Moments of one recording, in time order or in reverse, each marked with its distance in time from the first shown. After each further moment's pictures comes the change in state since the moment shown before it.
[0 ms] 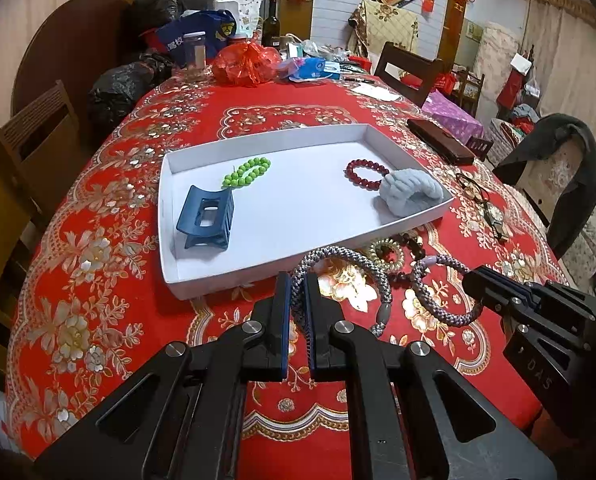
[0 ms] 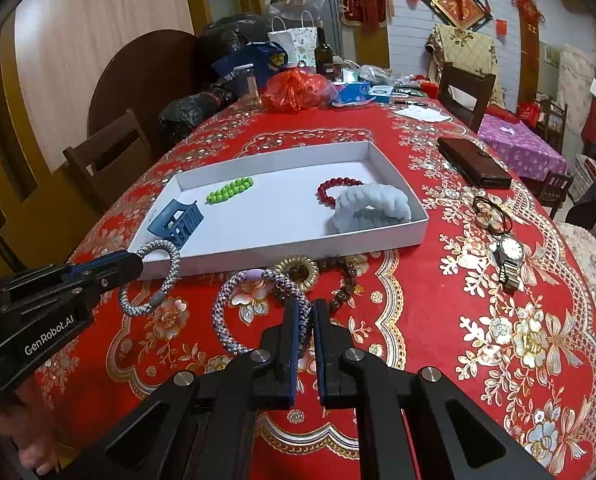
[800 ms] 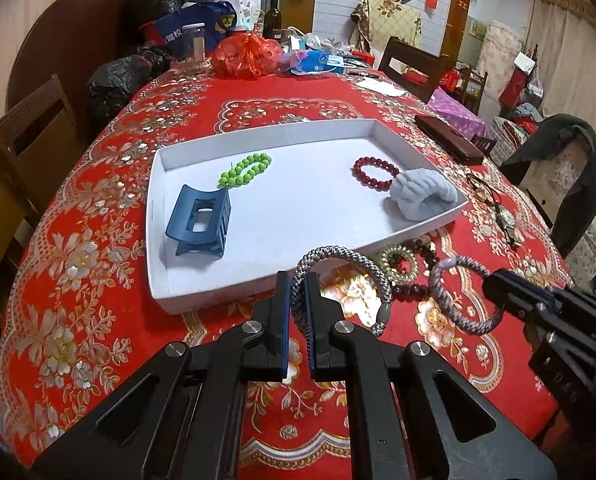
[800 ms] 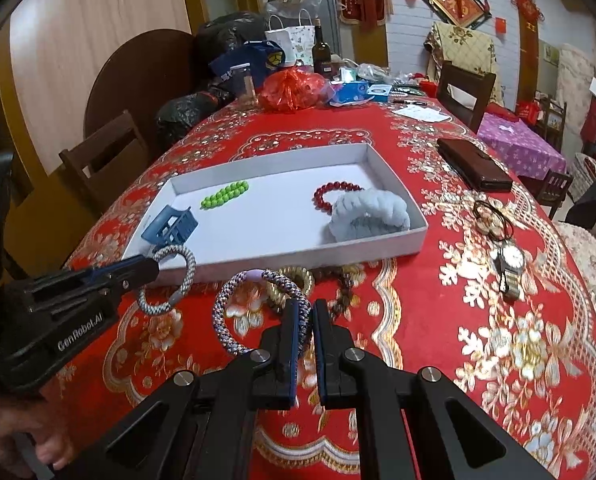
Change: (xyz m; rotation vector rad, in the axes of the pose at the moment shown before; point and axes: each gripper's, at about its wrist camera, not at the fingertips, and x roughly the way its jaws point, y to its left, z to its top) left arm 0.027 0.005 0.010 -0.012 0.019 -0.003; right arm 0.008 -0.004 0.015 0.001 0.007 -0.001
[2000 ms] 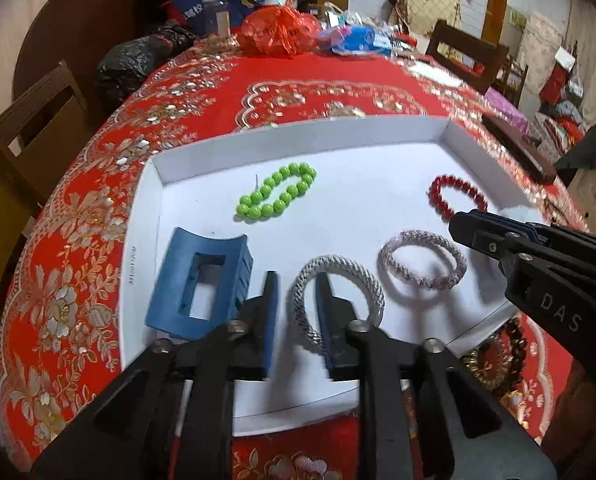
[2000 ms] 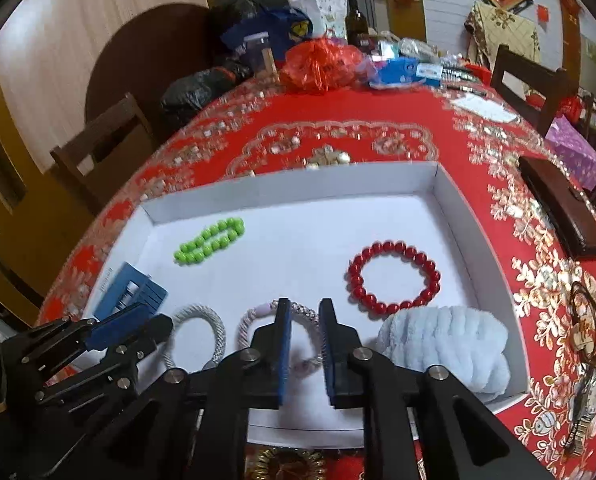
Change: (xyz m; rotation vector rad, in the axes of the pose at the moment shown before) left arm 0.089 0.022 0.049 -0.049 0.061 0.129; right arm 0.128 -0.006 0.095 -0.042 0.083 0.120
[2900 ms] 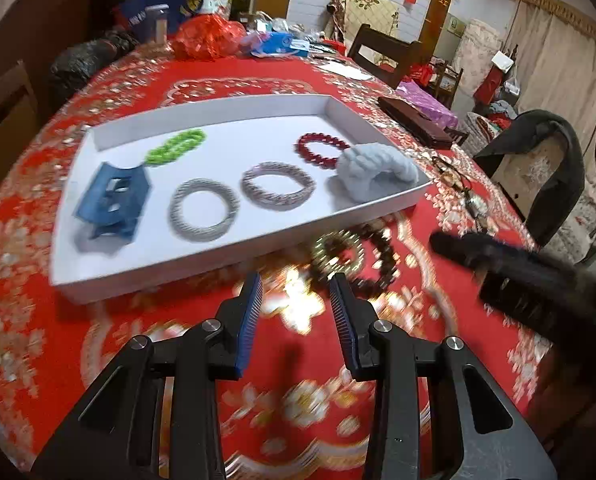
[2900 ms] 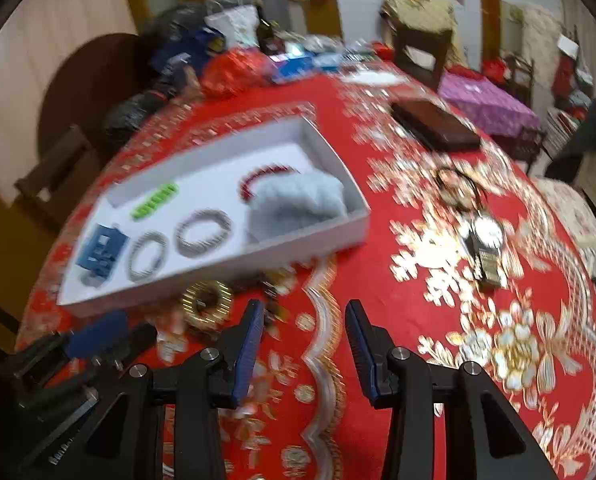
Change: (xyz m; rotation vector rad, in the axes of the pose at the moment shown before) left arm -0.053 -0.055 -0.061 0.044 -0.008 -0.264; right arm -0.084 -0.040 -0.096 0.205 0.015 -0.208
